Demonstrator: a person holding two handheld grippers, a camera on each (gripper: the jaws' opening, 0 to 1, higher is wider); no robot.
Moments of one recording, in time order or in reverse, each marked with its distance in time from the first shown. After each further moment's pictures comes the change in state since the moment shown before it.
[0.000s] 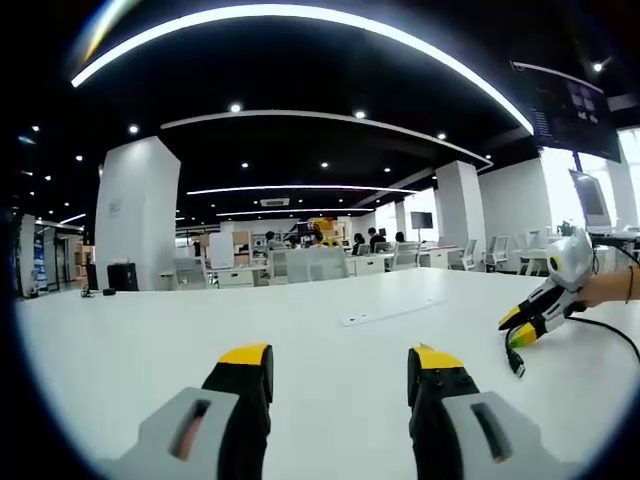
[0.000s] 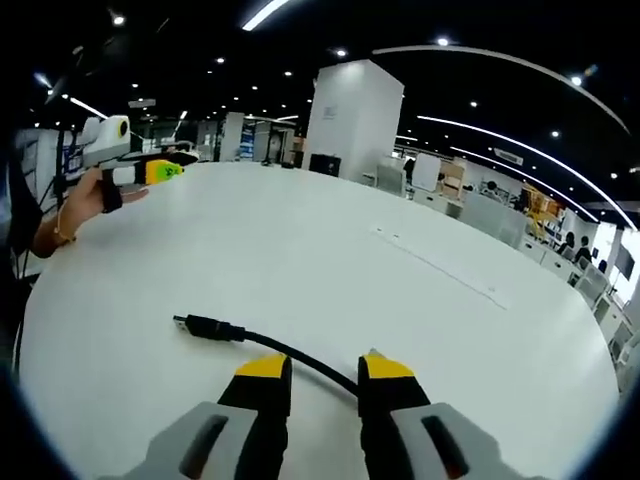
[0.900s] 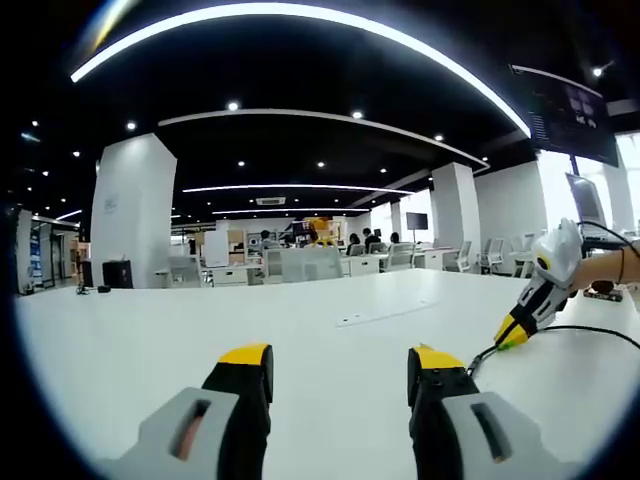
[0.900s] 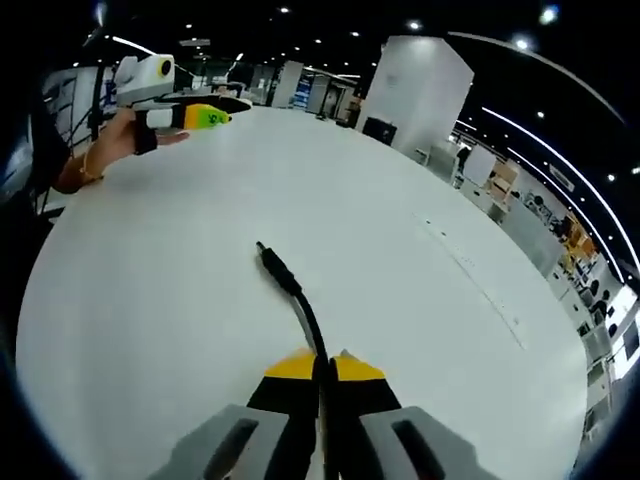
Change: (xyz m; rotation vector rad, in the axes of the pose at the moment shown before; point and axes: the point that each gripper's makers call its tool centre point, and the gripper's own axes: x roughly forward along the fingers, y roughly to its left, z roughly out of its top) left arm 0.002 -0.008 0.001 -0.017 -0.003 -0.023; right arm 0.005 0.022 -0.001 -0.244 0.206 0.122
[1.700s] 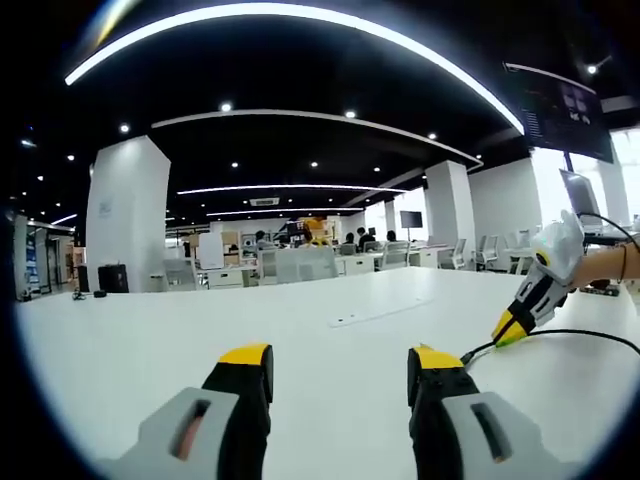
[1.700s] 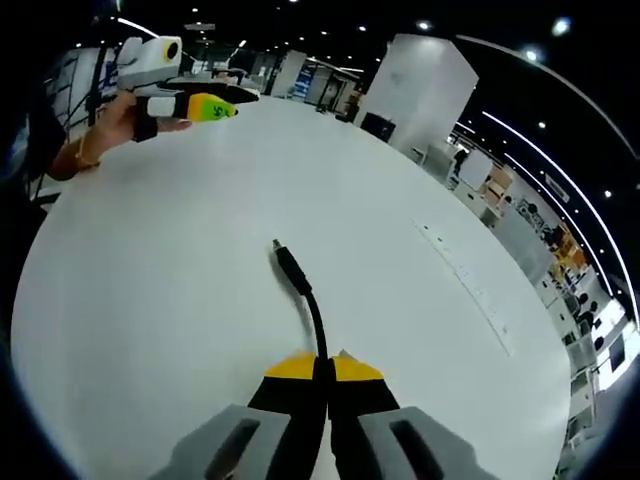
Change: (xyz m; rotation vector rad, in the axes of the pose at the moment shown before) left arm 0.002 -0.007 -0.002 0.028 0.007 -0.030; right arm -0.006 0.007 0.007 -0.050 0.026 -0.057
